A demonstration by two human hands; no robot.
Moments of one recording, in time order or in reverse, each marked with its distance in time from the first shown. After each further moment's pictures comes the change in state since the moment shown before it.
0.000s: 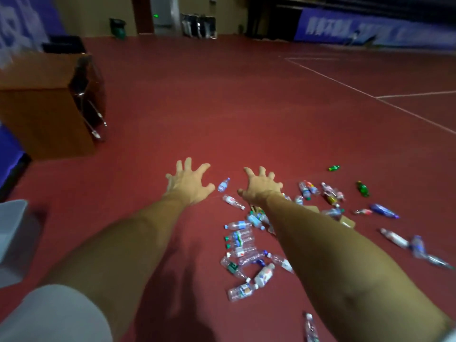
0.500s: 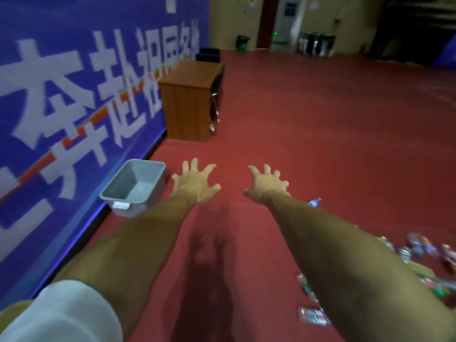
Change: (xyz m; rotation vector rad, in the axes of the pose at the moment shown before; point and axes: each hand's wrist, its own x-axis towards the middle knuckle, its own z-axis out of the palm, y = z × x) left_hand -0.217 -0.305 -0.070 -0.012 0.096 -0.446; right_hand -0.134 -0.334 0.044 -0.073 -0.036 -0.464
